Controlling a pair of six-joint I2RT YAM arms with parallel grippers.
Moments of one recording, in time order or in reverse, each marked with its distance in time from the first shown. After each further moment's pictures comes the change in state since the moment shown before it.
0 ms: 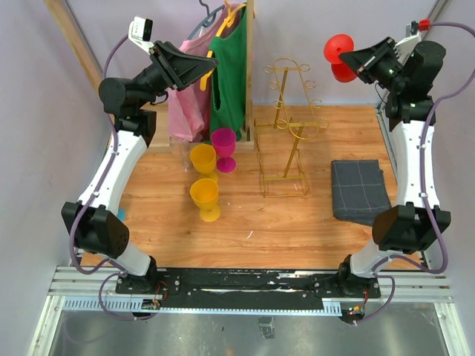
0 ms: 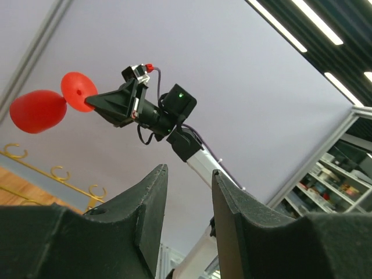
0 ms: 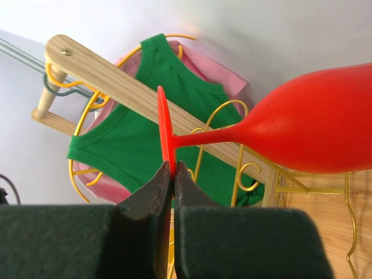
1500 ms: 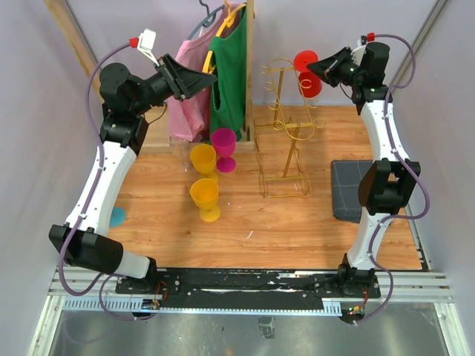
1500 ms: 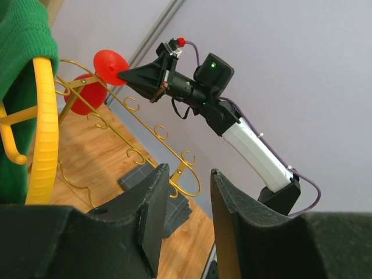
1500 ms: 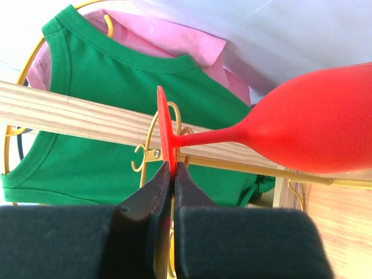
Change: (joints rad) left arm 0.000 -0.149 0.000 -0.783 -0.124 0.617; right arm 0.112 0.430 0.206 0.011 -0.021 0.122
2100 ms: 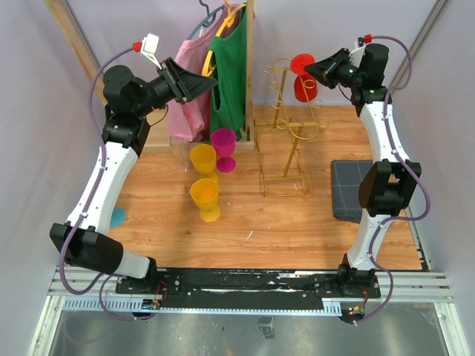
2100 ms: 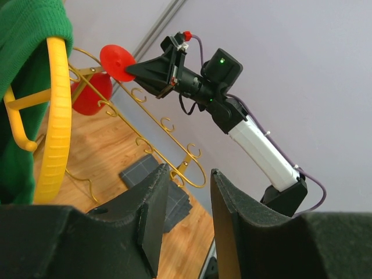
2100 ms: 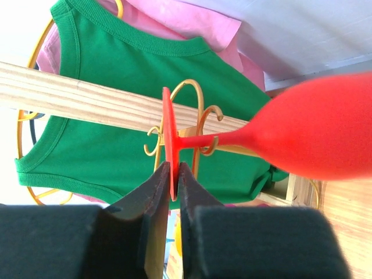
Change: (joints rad) left arm 0.000 0.000 -0.034 -0.001 0.000 0.001; right arm 0.005 -0.024 -0.045 0.023 -0.054 0.033
